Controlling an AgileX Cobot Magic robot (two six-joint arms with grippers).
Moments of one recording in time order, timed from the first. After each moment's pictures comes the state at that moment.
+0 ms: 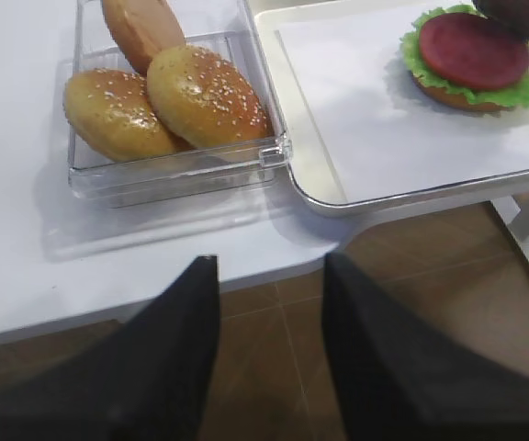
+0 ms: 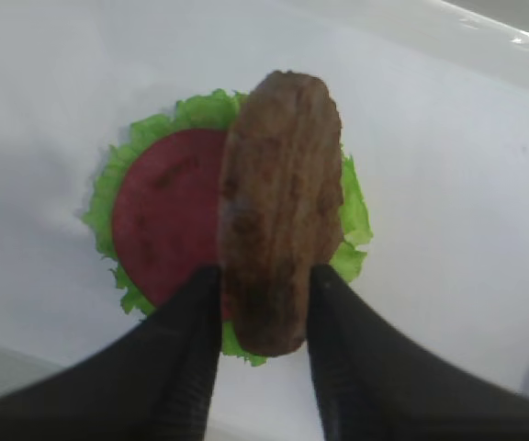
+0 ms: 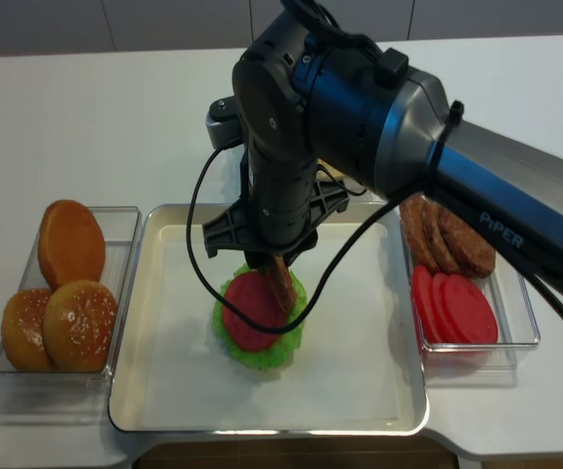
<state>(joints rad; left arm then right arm) -0.07 -0.02 -0.49 -0.08 1.18 0.06 0.85 1.91 -1.76 -0.06 1.24 0.48</state>
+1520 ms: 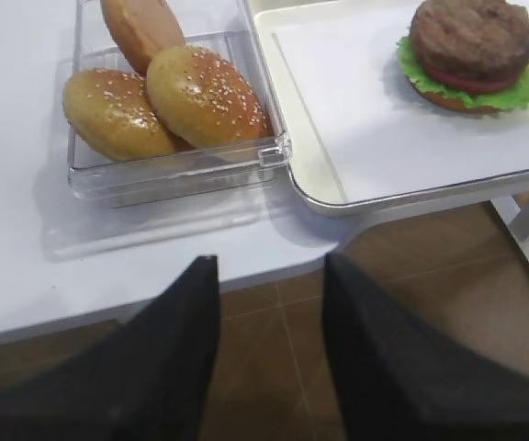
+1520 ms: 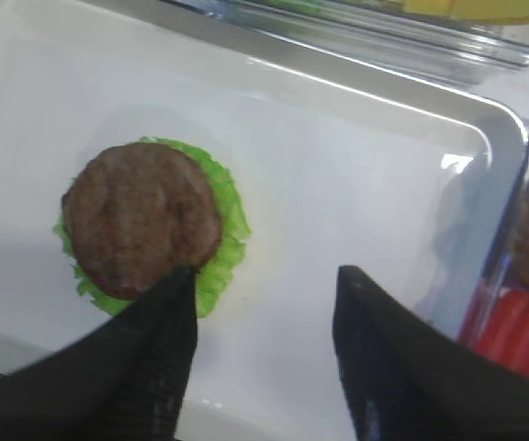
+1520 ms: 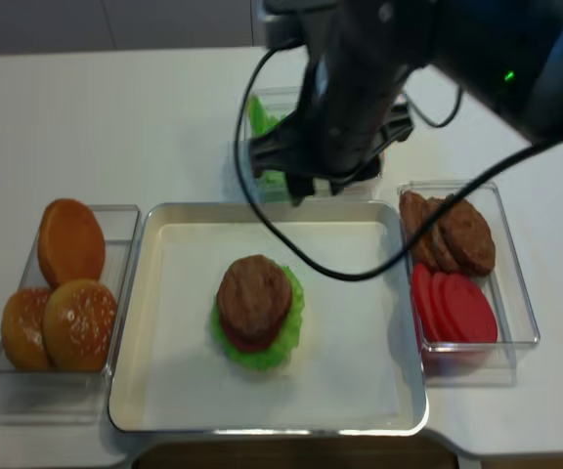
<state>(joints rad) -0.07 -0.02 -0.49 -0.08 1.18 0.06 0.74 1.70 -1.70 -0.05 1.24 0.39</state>
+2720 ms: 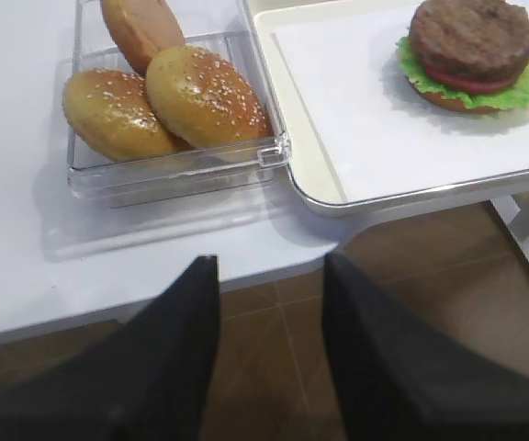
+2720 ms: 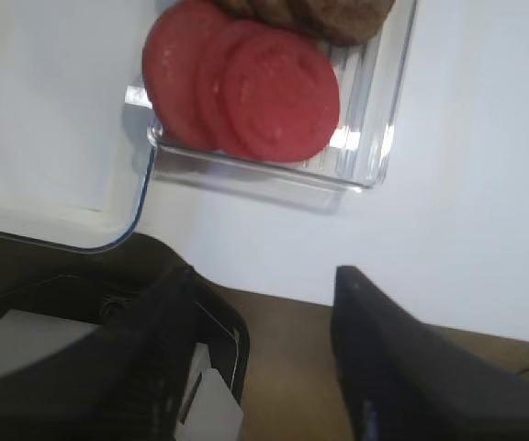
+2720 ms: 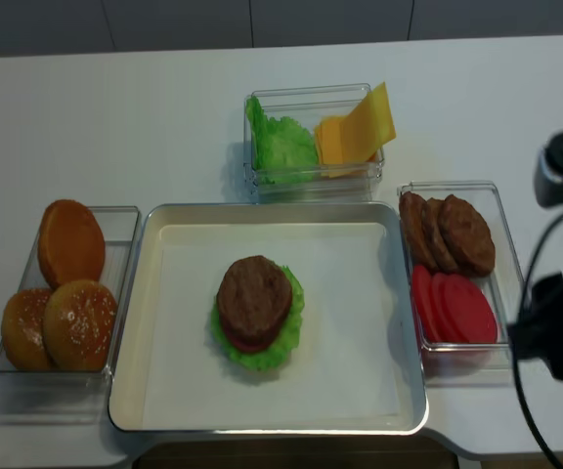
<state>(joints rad) -0.07 -0.02 -0.49 -0.08 1.18 0.06 0.58 0.96 -0.96 -0.18 1.25 0.34</state>
